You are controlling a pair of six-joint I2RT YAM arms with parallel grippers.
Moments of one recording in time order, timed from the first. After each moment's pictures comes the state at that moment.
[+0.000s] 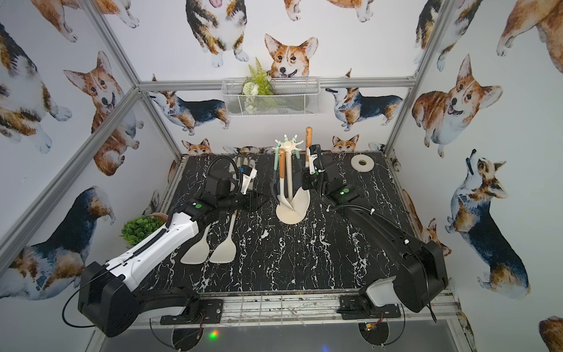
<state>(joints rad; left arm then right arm) -0.53 1.30 1.05 -0.32 0.41 -0.31 0.58 1.38 1.19 -0.23 0.14 0.21</state>
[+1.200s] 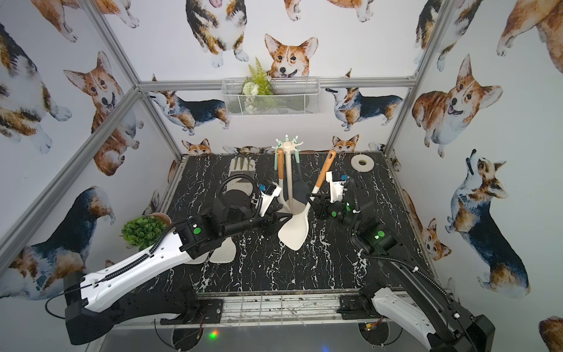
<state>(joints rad) -1.02 1.20 1.13 -0.34 0.05 -0.22 0.57 0.86 0.83 -0.19 -0.25 0.59</state>
